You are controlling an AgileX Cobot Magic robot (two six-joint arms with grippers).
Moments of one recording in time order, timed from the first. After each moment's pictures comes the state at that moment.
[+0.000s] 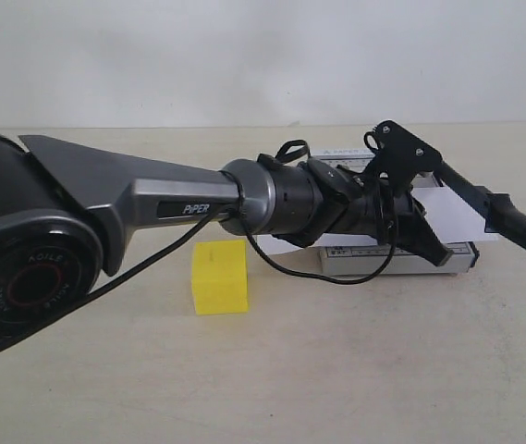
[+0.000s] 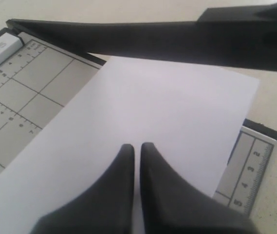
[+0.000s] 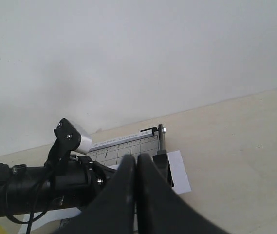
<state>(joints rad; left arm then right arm) -0.84 2.48 -1.84 -1.32 0.06 1.44 0.09 0.25 -0.06 0.05 -0.07 0.25</state>
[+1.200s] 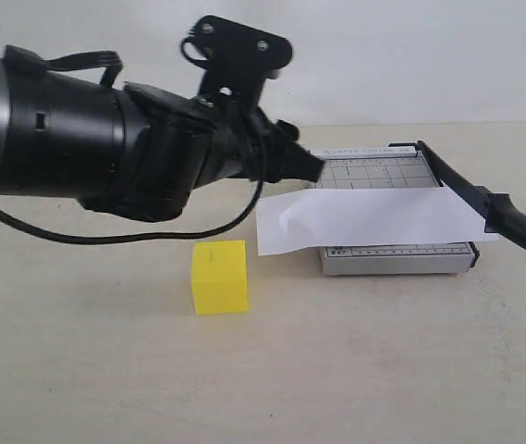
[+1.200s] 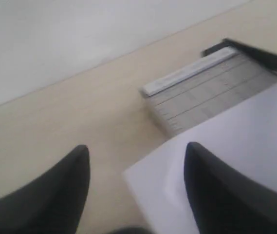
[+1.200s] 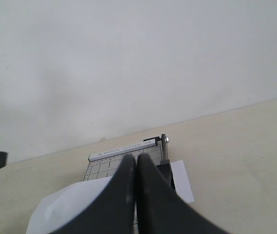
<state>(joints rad) -0.85 1.83 -1.19 -1.59 -0.47 1.47 0.09 0.21 -0.06 0.05 -0.07 0.25</state>
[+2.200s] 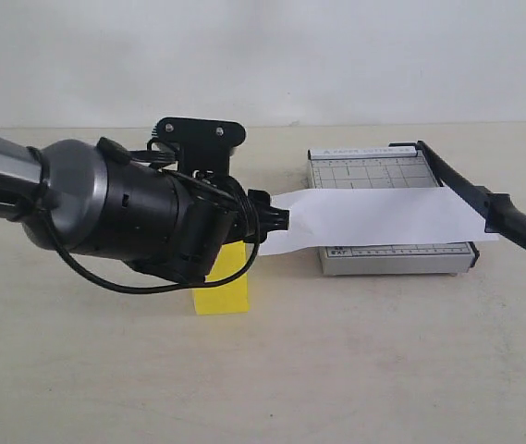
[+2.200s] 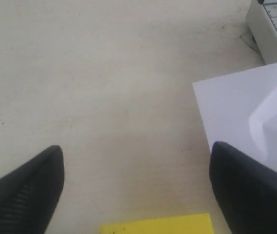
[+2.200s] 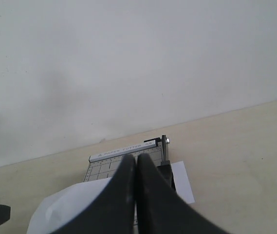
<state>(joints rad) -0.85 1.99 -1.13 -1.74 -0.65 1.21 0.09 0.21 -0.06 0.05 -0.07 0.25</state>
